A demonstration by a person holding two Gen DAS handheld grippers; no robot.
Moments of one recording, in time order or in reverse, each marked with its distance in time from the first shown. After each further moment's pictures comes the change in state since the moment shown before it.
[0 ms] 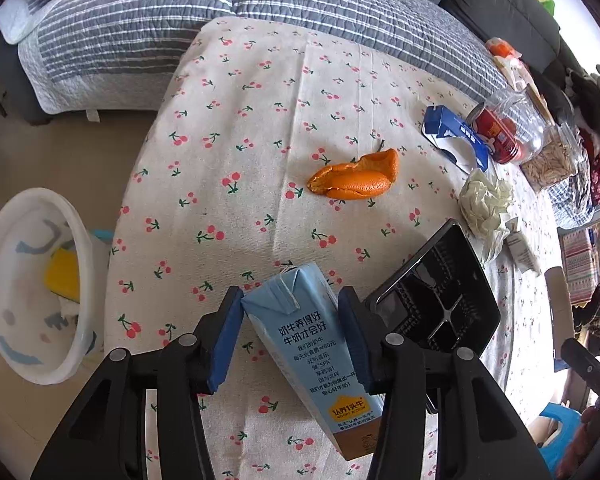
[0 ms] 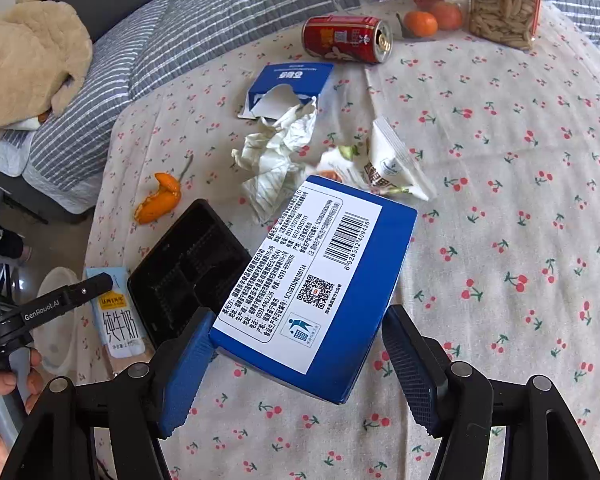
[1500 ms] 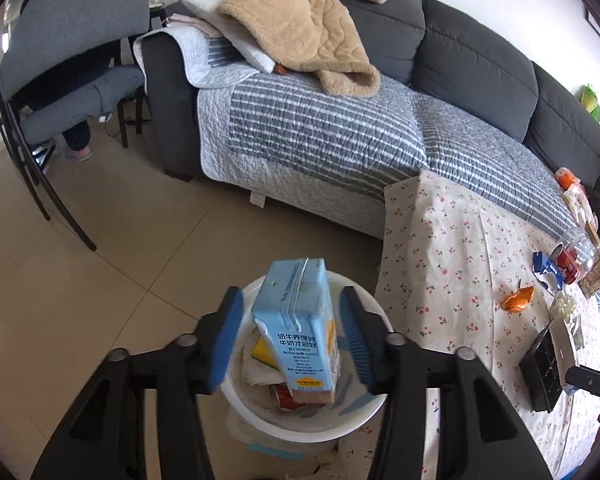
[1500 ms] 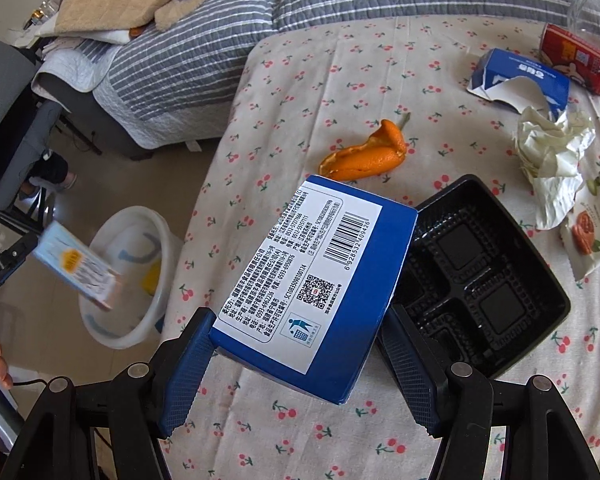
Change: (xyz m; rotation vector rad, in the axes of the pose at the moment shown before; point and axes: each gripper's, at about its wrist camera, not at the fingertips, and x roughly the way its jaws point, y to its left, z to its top) left arm -0.128 0.231 -0.036 -0.195 -0.411 0.238; right arm 0.073 0.172 -0.019 -0.235 0.061 0.114
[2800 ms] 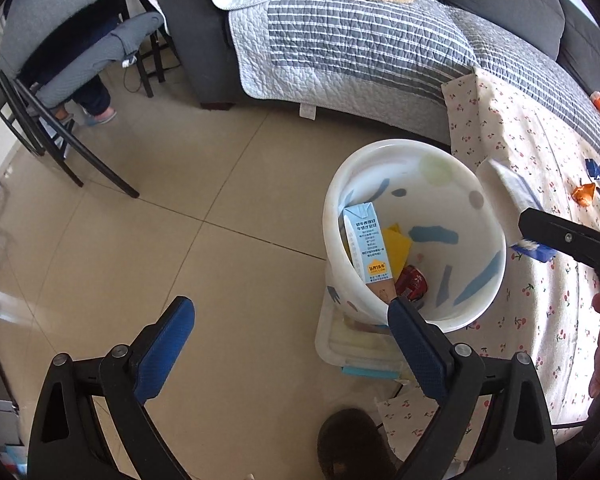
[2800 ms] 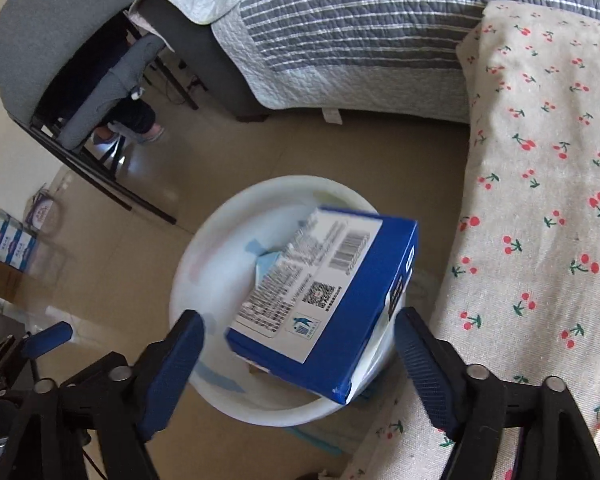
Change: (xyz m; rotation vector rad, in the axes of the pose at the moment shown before) left arm 0.020 0.069 -0.060 0.117 0.238 0.141; right arm 0.131 0.165 0.007 -0.191 0.018 0.231
